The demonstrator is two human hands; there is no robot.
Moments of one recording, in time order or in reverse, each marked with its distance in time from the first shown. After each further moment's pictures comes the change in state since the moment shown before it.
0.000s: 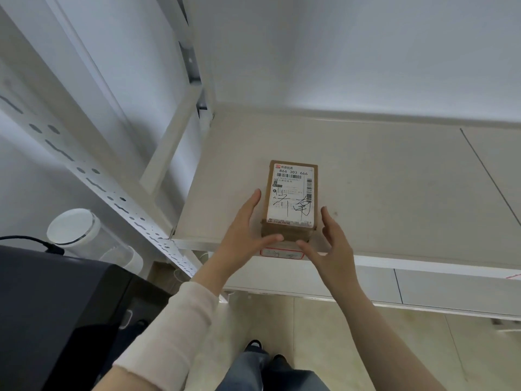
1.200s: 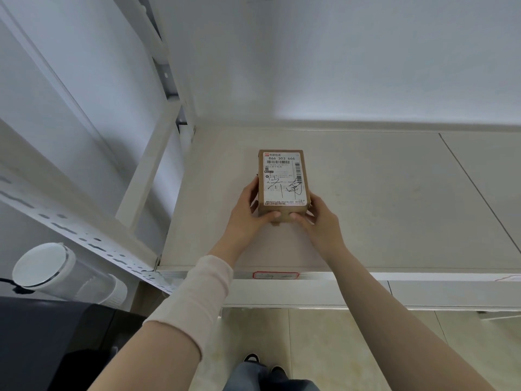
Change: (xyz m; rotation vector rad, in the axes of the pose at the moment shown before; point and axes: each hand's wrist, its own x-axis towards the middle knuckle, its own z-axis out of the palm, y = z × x) left_hand 0.088 0.006 0.007 -0.300 0.034 0.031; right_hand 0.091 -0.018 0.001 0.082 0.021 -0.003
